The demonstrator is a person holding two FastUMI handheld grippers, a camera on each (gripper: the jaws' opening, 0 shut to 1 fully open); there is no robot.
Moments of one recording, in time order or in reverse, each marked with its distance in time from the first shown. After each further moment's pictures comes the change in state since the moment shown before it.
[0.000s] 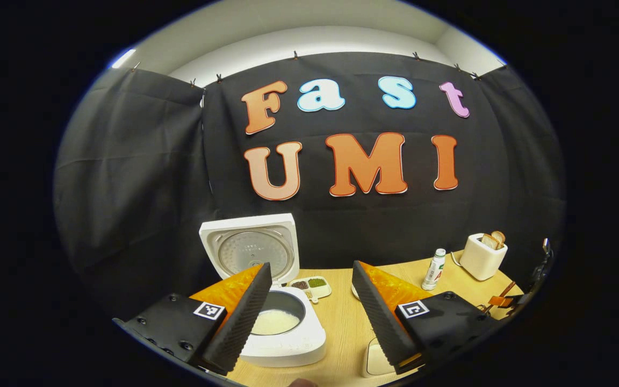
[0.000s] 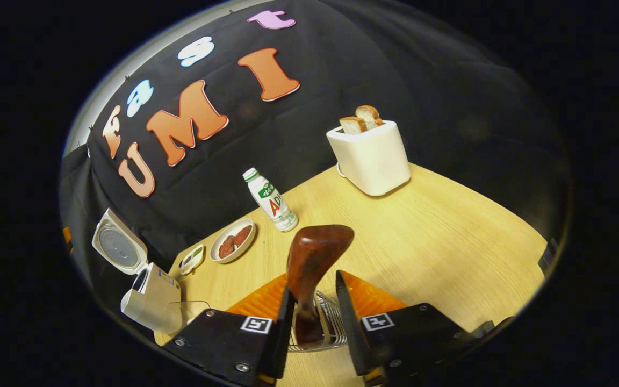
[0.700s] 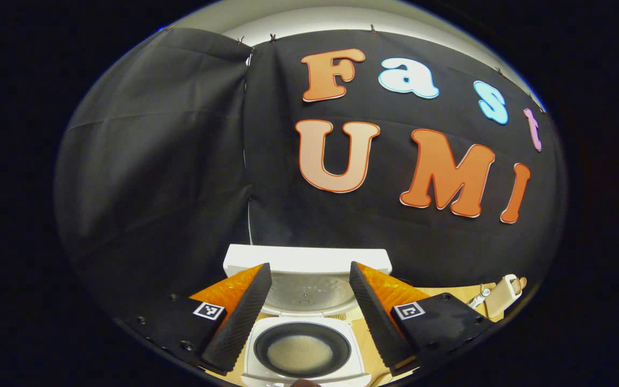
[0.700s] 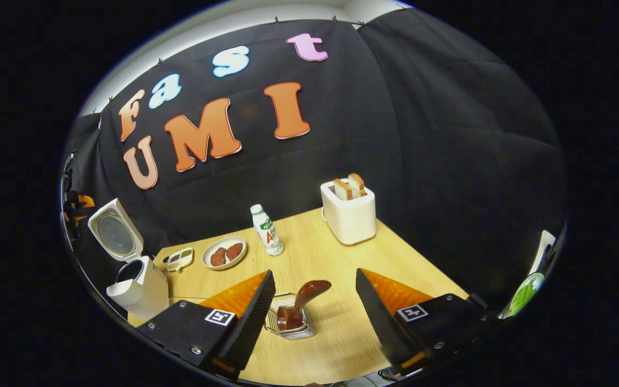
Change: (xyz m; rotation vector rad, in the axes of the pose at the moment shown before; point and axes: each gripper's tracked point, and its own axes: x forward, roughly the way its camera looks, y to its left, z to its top) left arm 0.201 0.161 0.024 -0.176 0.184 0.177; right arm -0.139 0.028 0.104 -0.216 -0.214 -0.111
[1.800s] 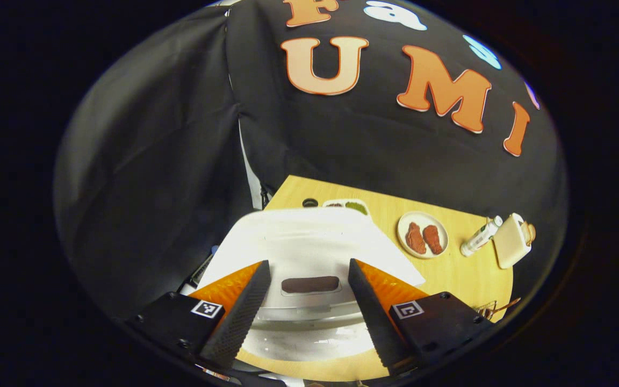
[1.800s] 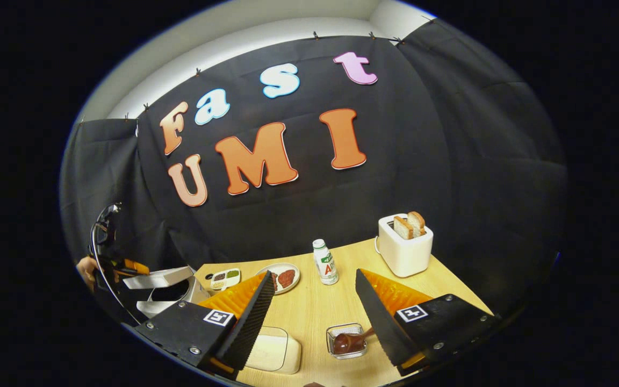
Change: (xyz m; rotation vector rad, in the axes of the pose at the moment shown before) left arm -0.085 -0.006 -0.196 0.056 0.476 -0.019; right arm 0.000 0.109 0.055 -0.028 -0.084 0.255
